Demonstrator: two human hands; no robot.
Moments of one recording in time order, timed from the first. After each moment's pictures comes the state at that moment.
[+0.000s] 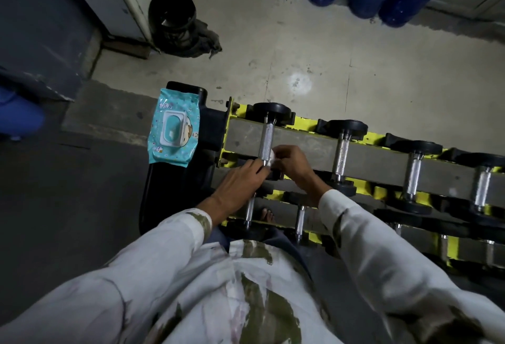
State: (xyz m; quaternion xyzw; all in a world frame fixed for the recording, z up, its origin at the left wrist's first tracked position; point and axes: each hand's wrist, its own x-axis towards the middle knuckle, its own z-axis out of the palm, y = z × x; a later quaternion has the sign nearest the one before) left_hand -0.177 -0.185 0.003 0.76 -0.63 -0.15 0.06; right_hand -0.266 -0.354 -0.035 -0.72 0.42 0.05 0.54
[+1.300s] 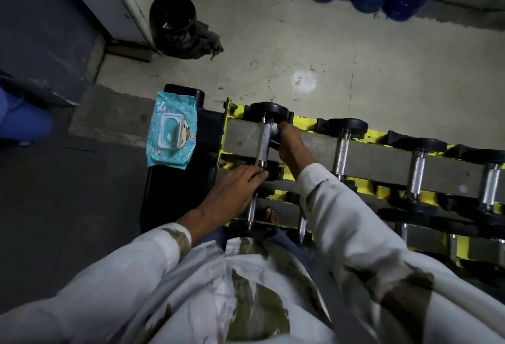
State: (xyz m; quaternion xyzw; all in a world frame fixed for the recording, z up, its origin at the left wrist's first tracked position) left_hand -0.181 -0.161 -0.002 0.75 -0.63 -0.16 0.14; right_hand -0.200 -0.378 -0.028 -0.39 0.58 -0.08 0.71
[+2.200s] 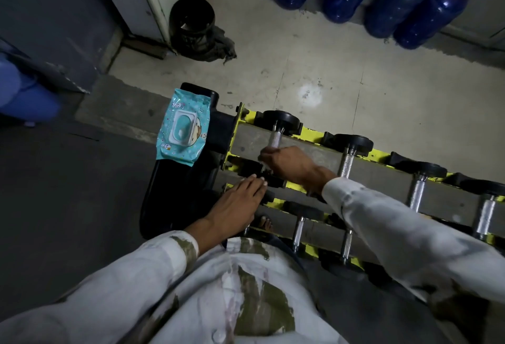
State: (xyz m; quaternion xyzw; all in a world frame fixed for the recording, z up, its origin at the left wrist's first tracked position) left_hand -0.204 -0.150 0.003 0.77 -0.60 -0.21 0.00; right_hand -0.235 -0.374 -0.009 -0.98 -0.06 0.15 0.06
